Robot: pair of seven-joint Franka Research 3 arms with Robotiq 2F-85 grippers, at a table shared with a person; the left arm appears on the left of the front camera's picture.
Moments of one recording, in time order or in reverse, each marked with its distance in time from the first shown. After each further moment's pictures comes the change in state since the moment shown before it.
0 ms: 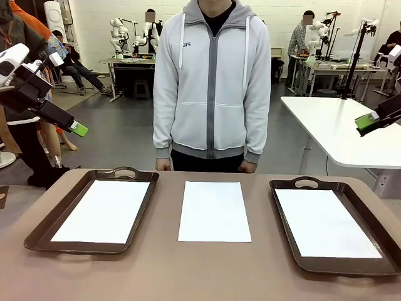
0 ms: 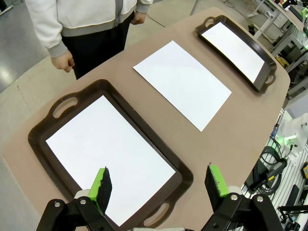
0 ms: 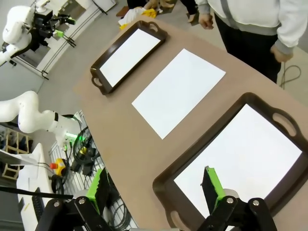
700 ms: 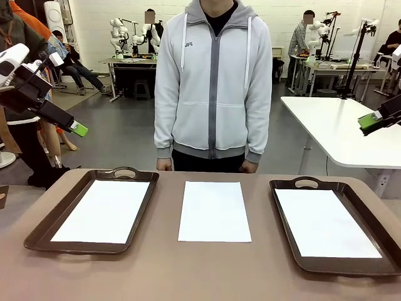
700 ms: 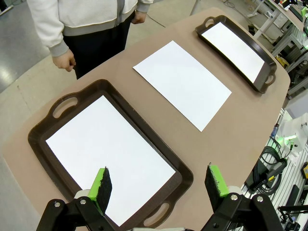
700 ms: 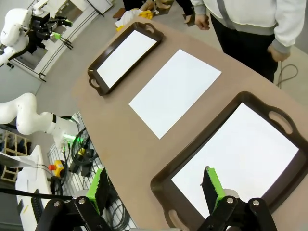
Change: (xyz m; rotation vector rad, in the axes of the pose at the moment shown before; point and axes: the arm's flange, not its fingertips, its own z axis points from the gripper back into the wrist) left arm 0.000 0.000 0.000 0.000 0.000 0.000; right arm -0.002 -0.002 0.005 -0.012 -0.006 -0.007
